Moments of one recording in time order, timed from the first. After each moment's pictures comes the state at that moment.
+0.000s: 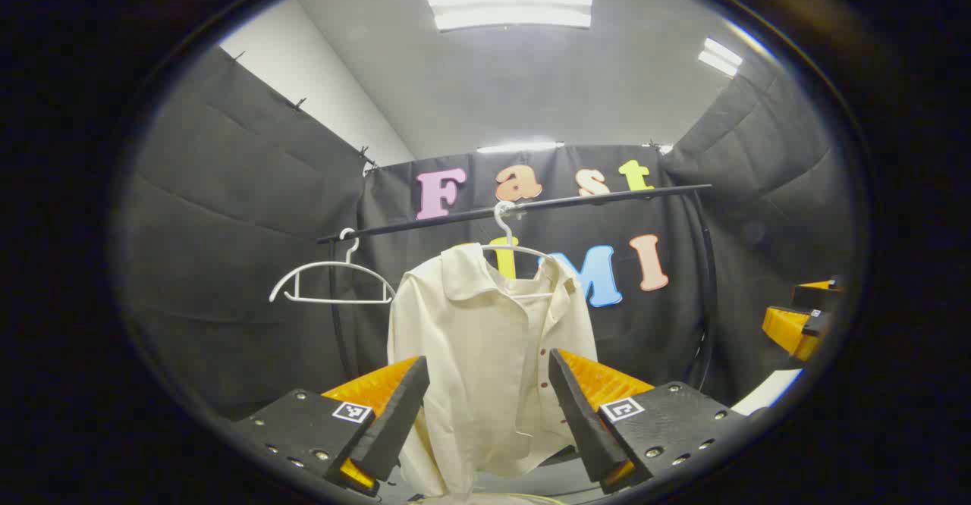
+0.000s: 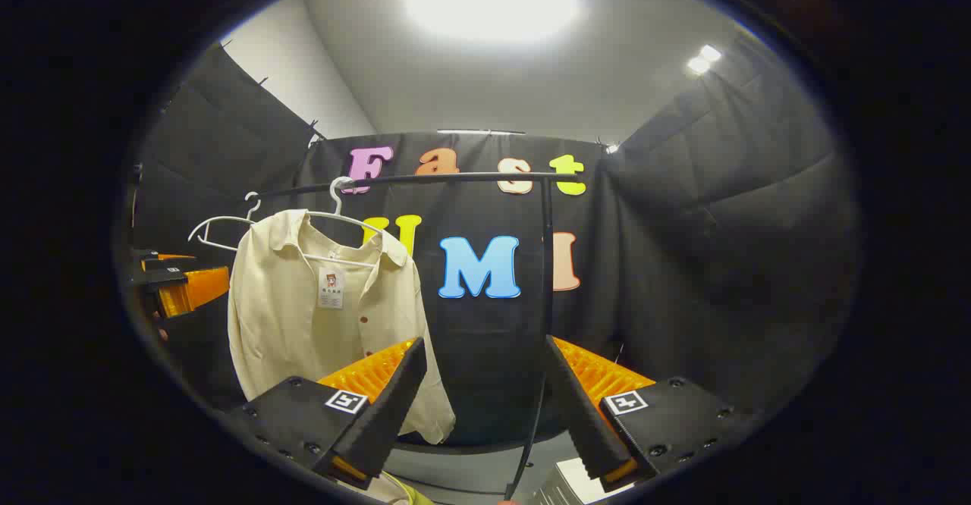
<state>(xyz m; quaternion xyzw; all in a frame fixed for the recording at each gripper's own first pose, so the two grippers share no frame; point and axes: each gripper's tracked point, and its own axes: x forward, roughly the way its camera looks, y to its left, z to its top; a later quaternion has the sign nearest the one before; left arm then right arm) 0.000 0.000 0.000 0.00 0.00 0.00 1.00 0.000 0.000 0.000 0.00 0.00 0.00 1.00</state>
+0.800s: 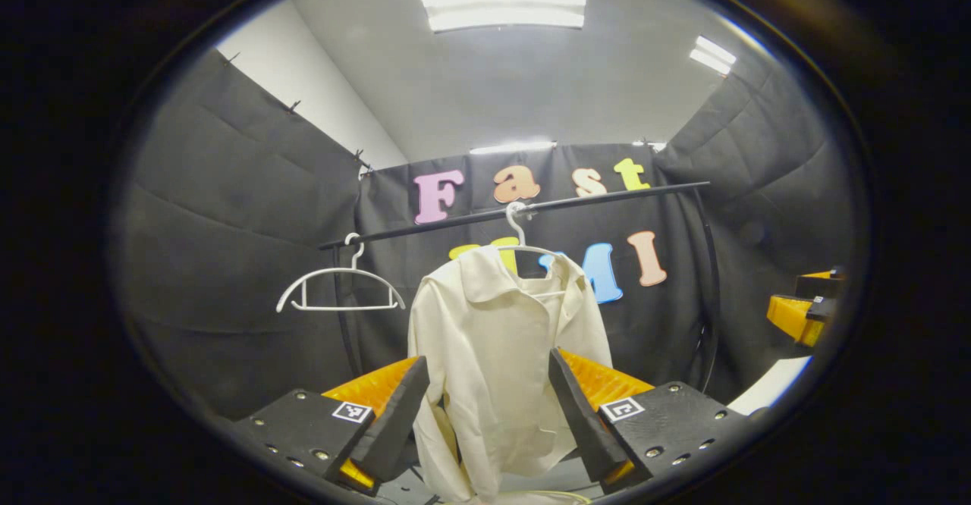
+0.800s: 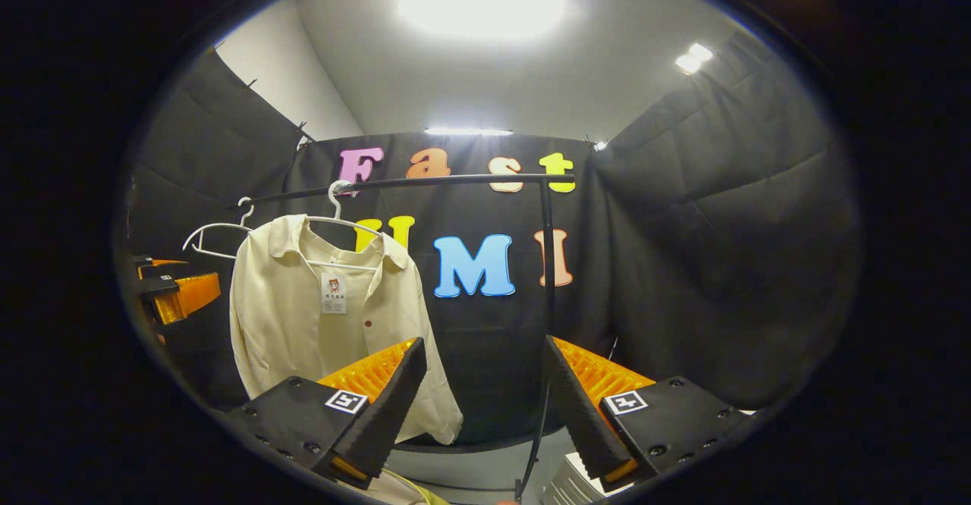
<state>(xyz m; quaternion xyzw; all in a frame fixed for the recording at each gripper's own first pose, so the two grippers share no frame) -0.005 0.034 0.006 0.01 -0.01 -0.01 1.00 -0.009 0.026 0.002 0.01 0.00 -0.02 1.00</state>
